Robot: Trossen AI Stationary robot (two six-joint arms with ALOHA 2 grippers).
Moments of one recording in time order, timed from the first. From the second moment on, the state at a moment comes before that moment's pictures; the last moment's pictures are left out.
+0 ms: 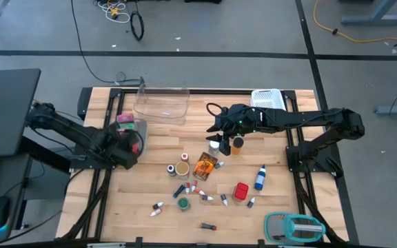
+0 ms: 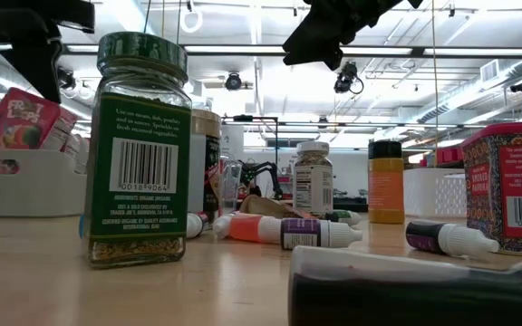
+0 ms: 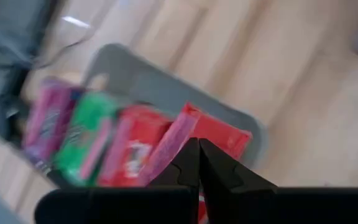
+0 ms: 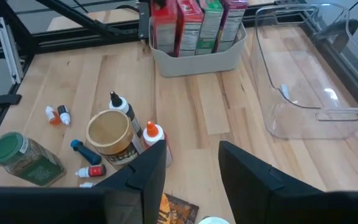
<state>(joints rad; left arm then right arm) -0.41 1.03 0.91 -1.40 -0.52 -0.88 -0.07 1.43 1.17 -0.32 -0.06 0.07</state>
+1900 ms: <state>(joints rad) -0.46 0.93 1.00 -0.73 -0.78 -0.35 -0.07 1.37 1.17 -0.32 -0.03 -0.05</state>
